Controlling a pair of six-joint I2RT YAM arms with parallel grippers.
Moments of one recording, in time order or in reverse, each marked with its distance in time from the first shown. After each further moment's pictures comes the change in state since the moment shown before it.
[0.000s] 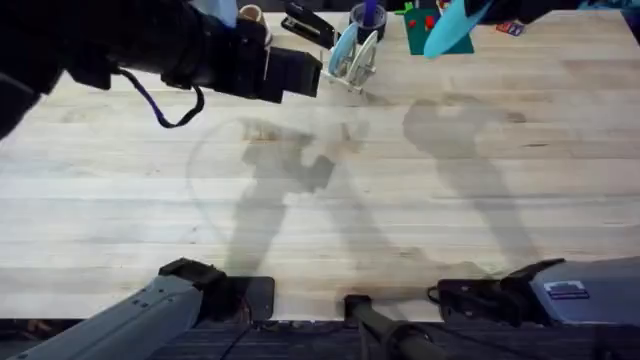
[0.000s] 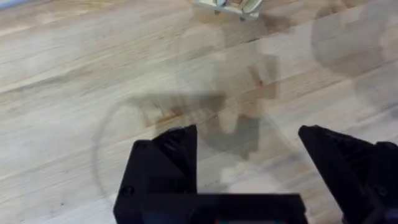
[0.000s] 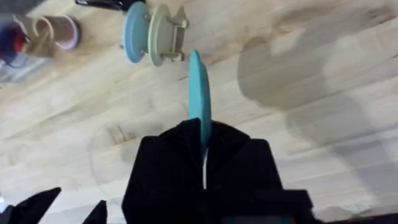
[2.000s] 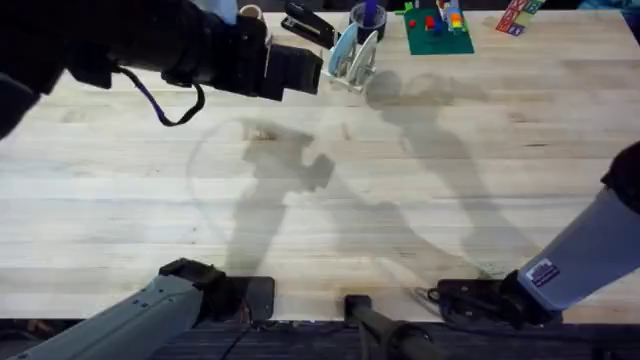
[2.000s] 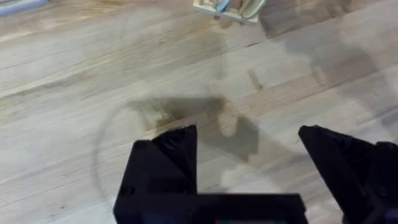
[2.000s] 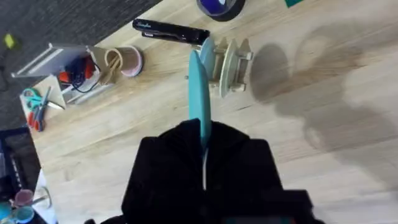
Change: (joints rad) left arm 0.000 0.000 0.000 0.014 0.000 0.000; right arm 0.104 0.343 0.491 -0.020 0.039 0.116
